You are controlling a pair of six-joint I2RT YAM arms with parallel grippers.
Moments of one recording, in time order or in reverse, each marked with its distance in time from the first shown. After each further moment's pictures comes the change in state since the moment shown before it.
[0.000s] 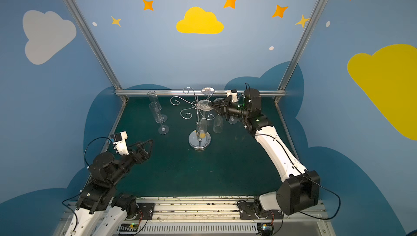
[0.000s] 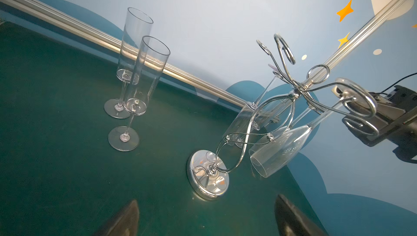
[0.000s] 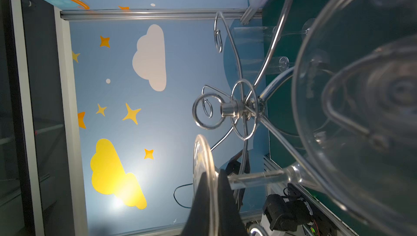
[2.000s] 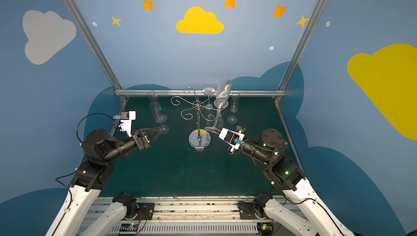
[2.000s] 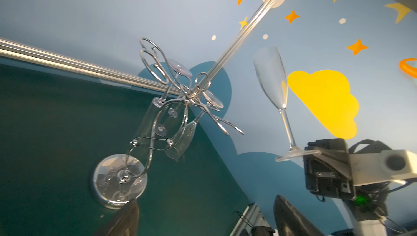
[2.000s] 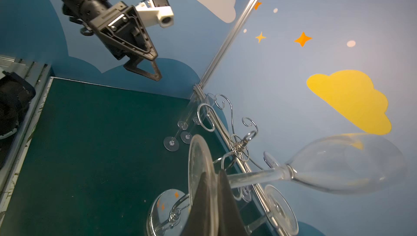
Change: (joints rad) left arm -0.011 0.361 0.339 0.133 0.494 -0.133; right arm 0.407 -0.645 -0.262 -0.194 0.515 -2.036
